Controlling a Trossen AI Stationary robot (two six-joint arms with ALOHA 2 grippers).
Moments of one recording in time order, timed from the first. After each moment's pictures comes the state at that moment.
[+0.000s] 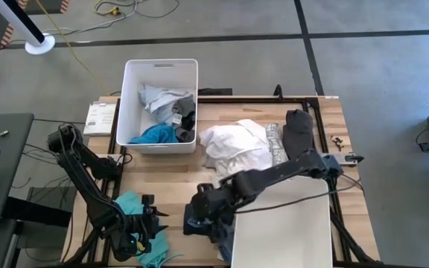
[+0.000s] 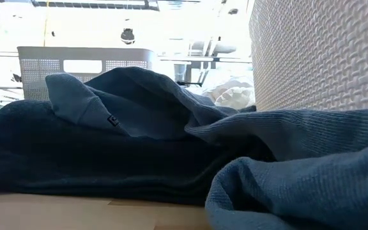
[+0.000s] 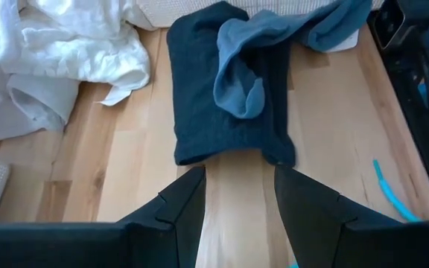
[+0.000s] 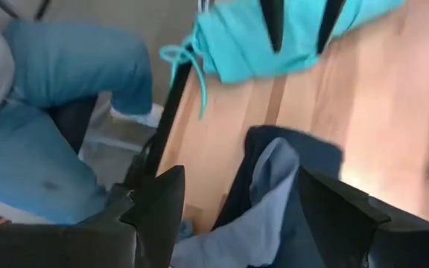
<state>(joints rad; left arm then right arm) -0.99 1.49 1.04 -0.61 -0.78 -0.72 0.37 2.21 2.33 -1.02 -0.10 0.19</state>
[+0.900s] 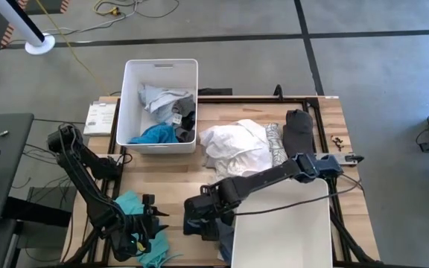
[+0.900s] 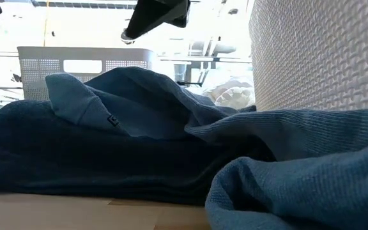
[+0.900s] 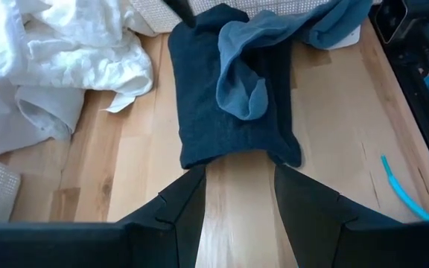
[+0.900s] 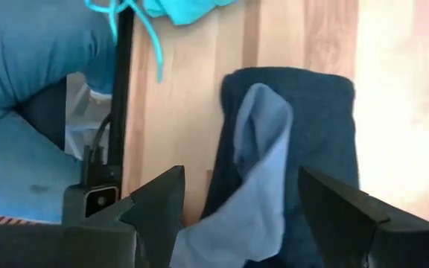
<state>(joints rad) -0.99 1.49 1.04 -0.61 -0.79 -0.67 0.35 2.33 2.33 -1.08 -0.10 0.36</state>
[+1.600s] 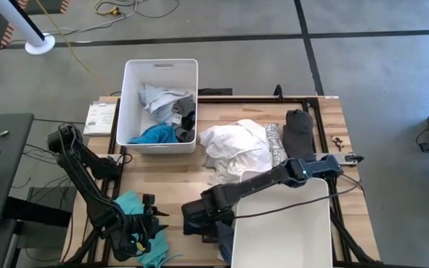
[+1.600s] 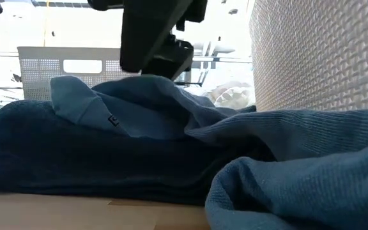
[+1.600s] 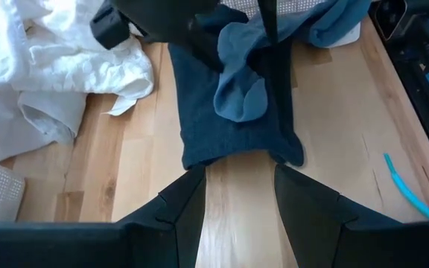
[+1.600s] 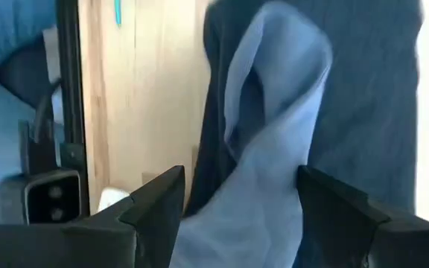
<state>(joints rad) -0.99 1.49 1.04 -0.61 -0.79 -0.65 0.35 2.45 2.33 -1.12 -0.18 0.38</state>
